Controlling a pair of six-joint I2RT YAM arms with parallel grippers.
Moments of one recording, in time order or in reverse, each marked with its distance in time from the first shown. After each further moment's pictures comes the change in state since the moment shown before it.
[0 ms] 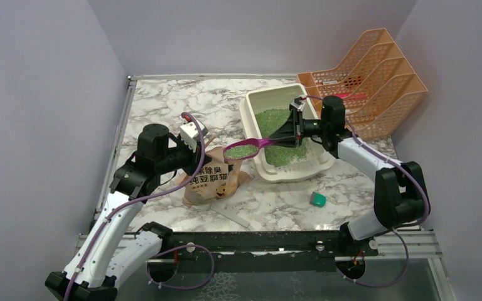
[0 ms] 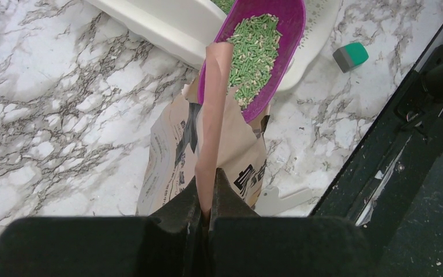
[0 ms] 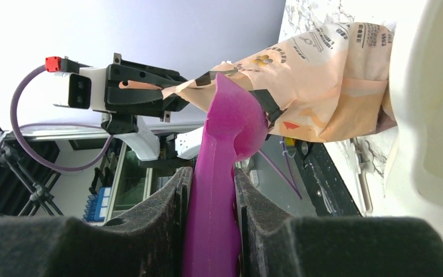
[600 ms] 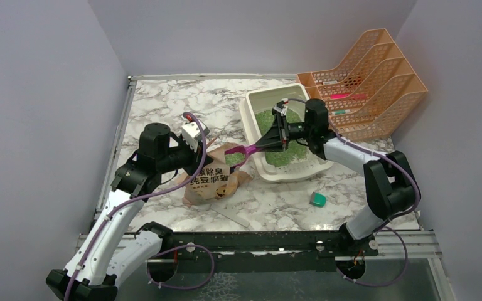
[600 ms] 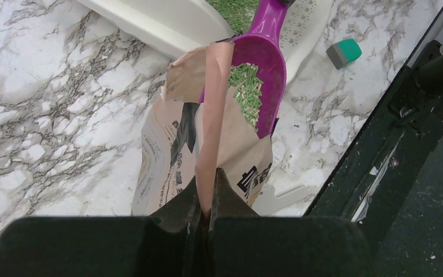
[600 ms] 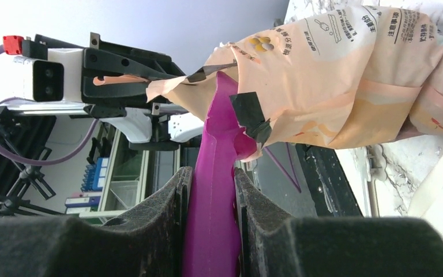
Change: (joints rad) left arm 0.000 0.015 0.000 0.002 0.023 0.005; right arm 0.124 0.102 0.023 0.112 0.002 0.032
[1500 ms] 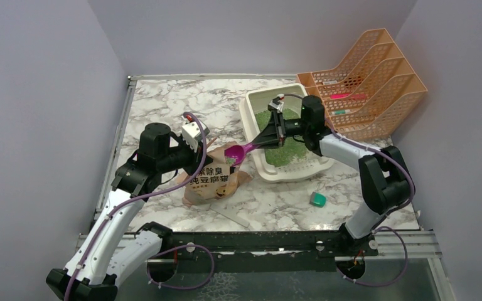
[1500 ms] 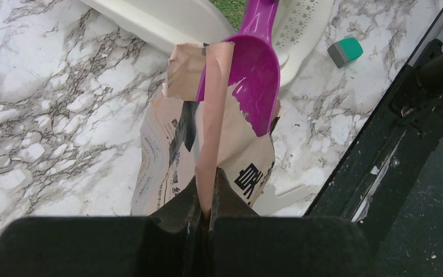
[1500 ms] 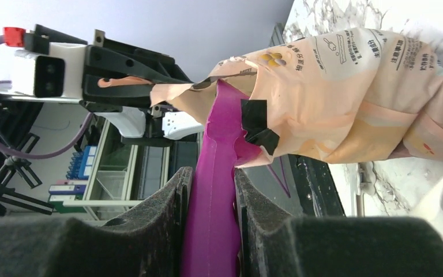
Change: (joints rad) left arm 0.000 0.004 -0.003 -0.002 0.000 0.002; right arm 0.036 0.062 0.063 0.042 -0.005 -0.030
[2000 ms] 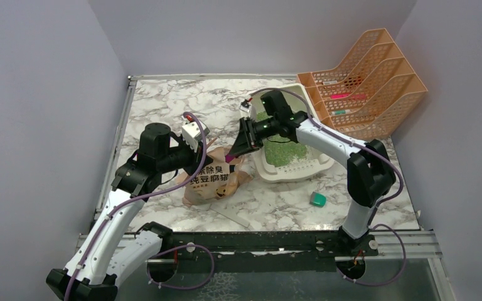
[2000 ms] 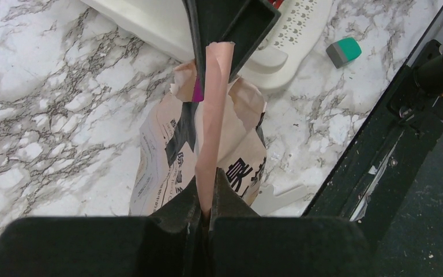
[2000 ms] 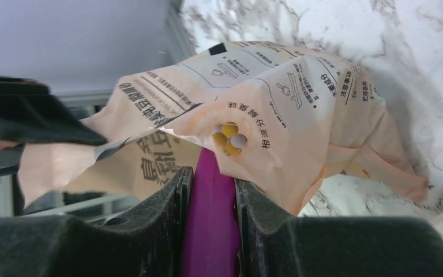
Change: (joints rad) left arm 0.000 0.000 0.000 -0.003 0.002 -0.005; right arm 0.245 0.133 0.466 -0.903 0.393 -0.662
